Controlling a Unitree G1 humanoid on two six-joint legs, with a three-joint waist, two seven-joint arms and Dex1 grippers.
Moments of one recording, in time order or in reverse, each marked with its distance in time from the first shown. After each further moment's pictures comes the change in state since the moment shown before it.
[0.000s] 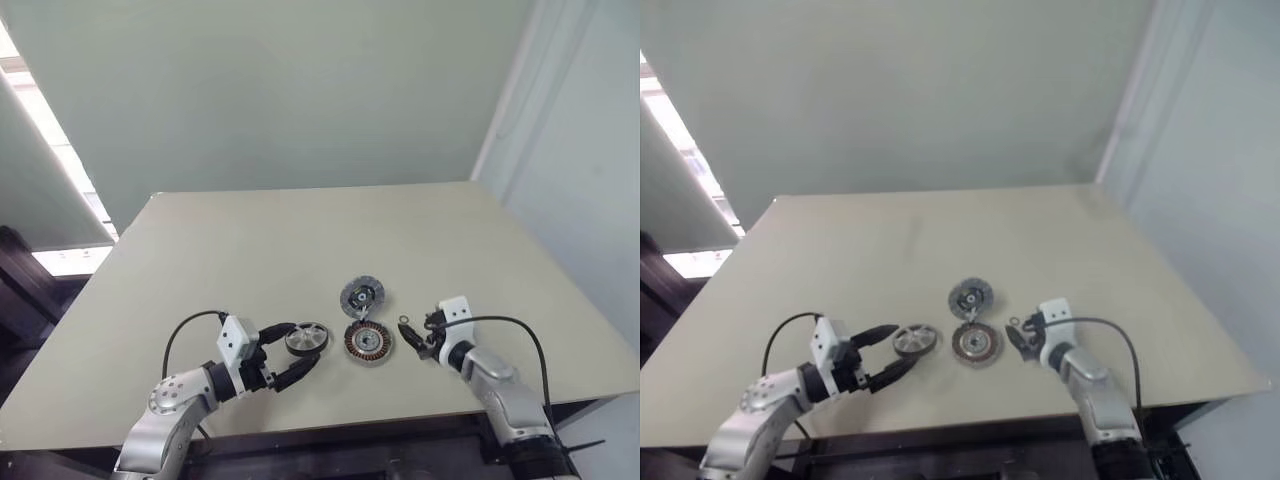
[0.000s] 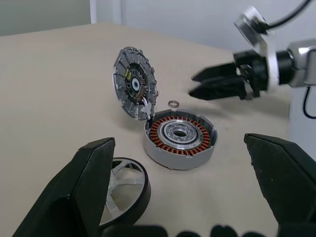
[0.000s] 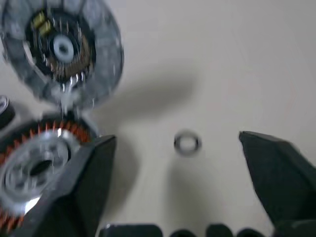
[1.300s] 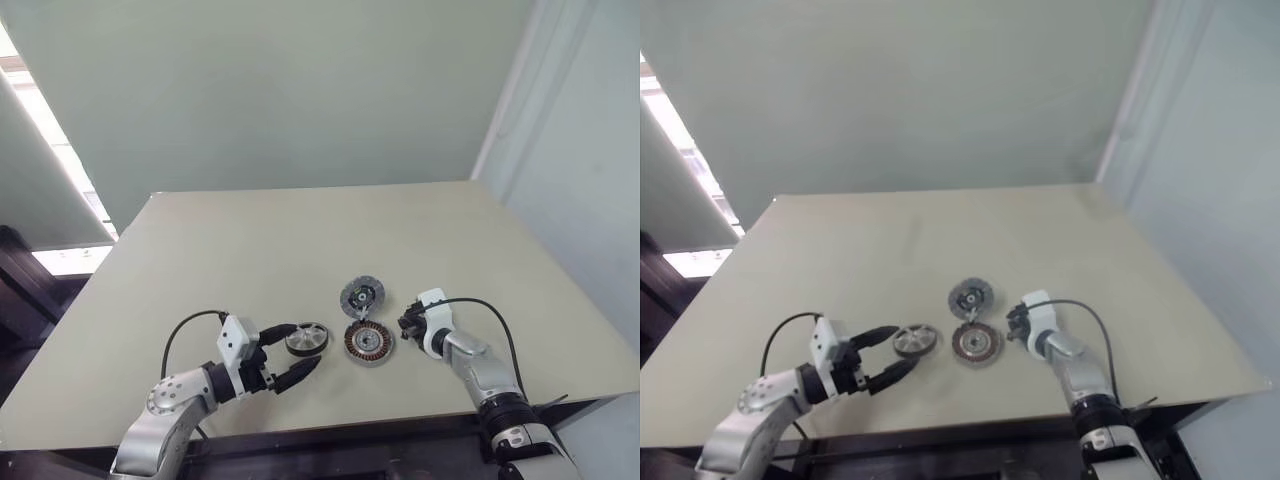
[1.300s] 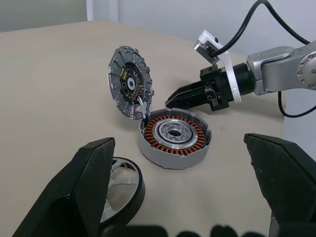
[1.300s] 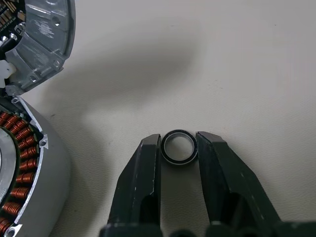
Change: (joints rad) left arm 0.013 0.013 0.002 -0.045 -0.015 0.042 0.007; right arm -0.189 0.031 0.034 0.373 -0.080 -0.054 -0.010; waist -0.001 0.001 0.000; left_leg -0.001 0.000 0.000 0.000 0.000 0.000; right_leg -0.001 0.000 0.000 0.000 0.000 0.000
